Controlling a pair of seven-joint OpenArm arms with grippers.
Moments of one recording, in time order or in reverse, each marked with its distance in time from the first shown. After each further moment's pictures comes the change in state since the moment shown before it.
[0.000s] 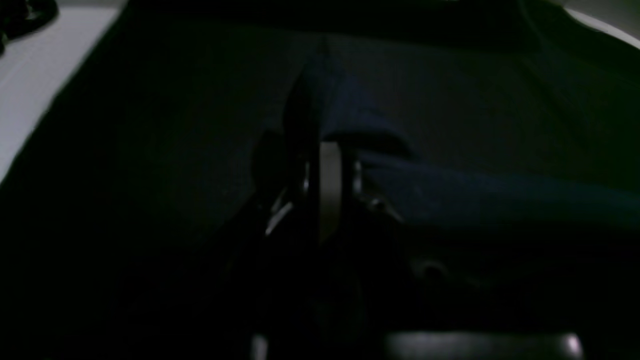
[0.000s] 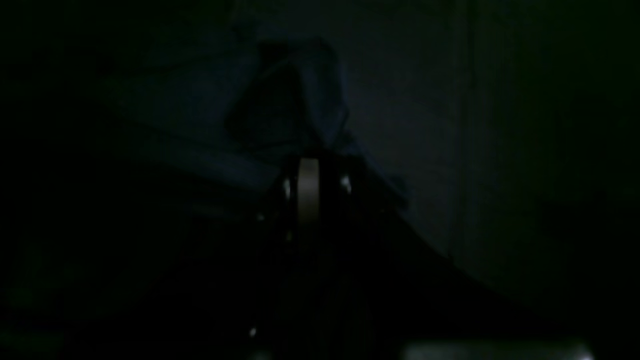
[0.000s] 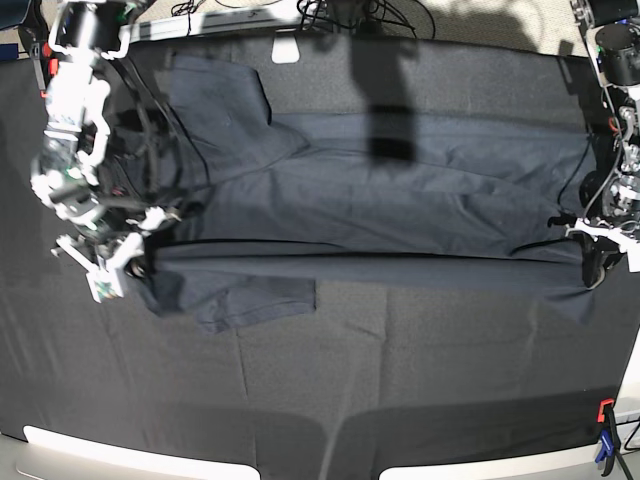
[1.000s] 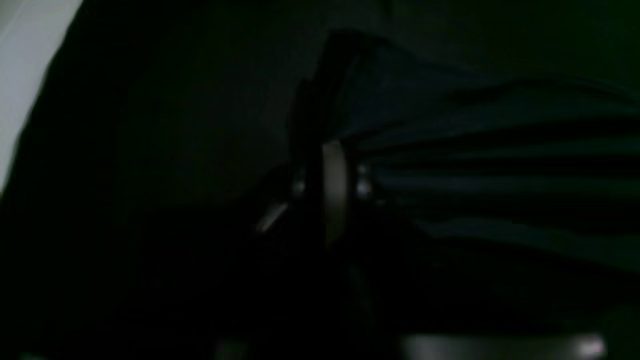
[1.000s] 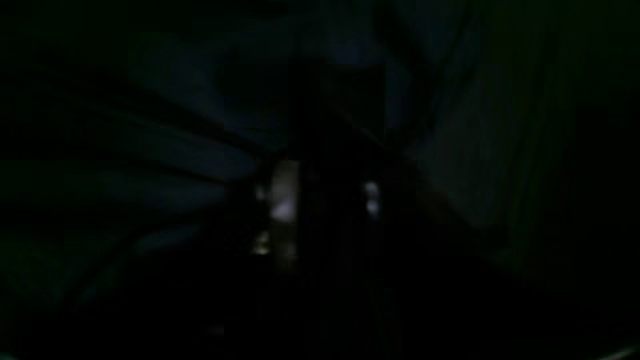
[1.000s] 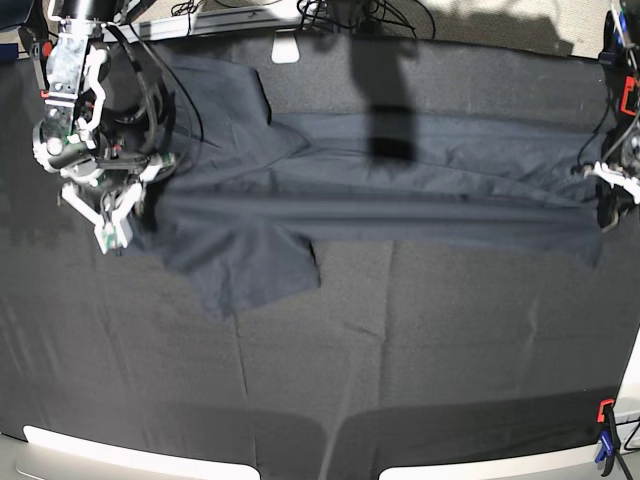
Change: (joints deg) left arm 10.0 -6.0 0.1 0.2 -0.3 -0.2 0.2; right arm -5.8 0.4 1.0 0.0 5.4 -0.5 -15.8
